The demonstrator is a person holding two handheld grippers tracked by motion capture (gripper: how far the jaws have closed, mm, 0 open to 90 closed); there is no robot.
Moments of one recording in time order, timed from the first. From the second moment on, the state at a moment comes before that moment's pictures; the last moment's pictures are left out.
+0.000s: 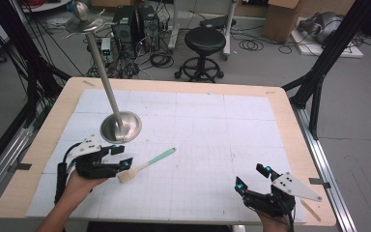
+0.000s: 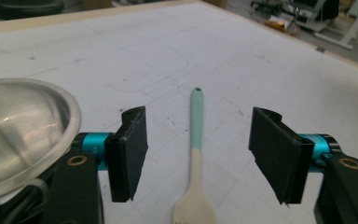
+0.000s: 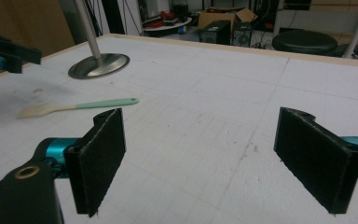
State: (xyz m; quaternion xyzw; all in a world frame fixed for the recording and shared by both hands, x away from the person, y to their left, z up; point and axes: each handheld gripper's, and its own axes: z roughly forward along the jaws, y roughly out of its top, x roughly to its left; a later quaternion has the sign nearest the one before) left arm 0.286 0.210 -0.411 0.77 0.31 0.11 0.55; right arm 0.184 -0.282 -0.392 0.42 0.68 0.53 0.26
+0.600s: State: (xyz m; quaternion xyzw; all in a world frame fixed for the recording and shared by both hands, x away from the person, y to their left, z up) left arm 0.317 0.159 -0.439 0.86 0.28 0.08 0.43; right arm 0.185 -0.281 -0.392 0.42 0.69 0.53 0.26
